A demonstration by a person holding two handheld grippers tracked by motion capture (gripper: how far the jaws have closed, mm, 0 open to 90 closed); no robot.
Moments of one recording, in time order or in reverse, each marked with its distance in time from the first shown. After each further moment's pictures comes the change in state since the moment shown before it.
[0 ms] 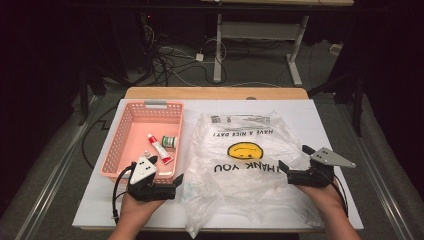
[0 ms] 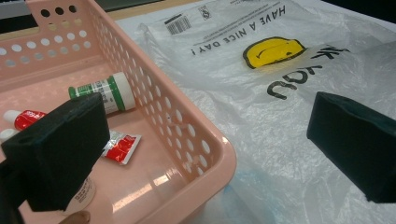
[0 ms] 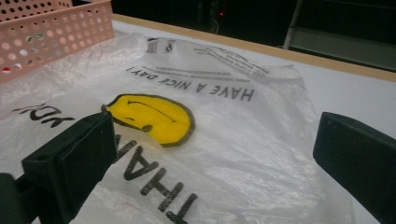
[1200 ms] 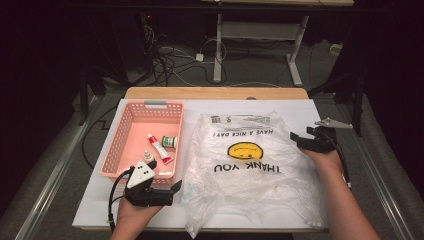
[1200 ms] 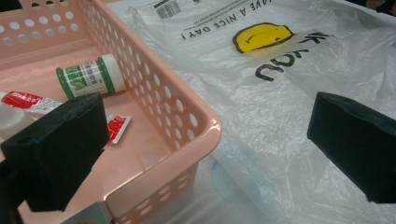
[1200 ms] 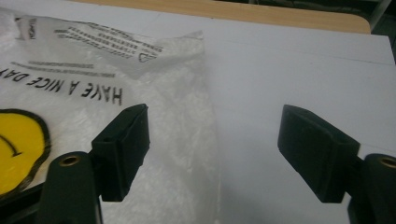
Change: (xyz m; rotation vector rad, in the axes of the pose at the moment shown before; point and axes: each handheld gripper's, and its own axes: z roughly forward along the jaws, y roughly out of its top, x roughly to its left) left arm -0.001 -0.007 -0.009 0.042 -0.038 -0.009; right arm -0.099 0.014 0.072 0.193 -0.104 0.138
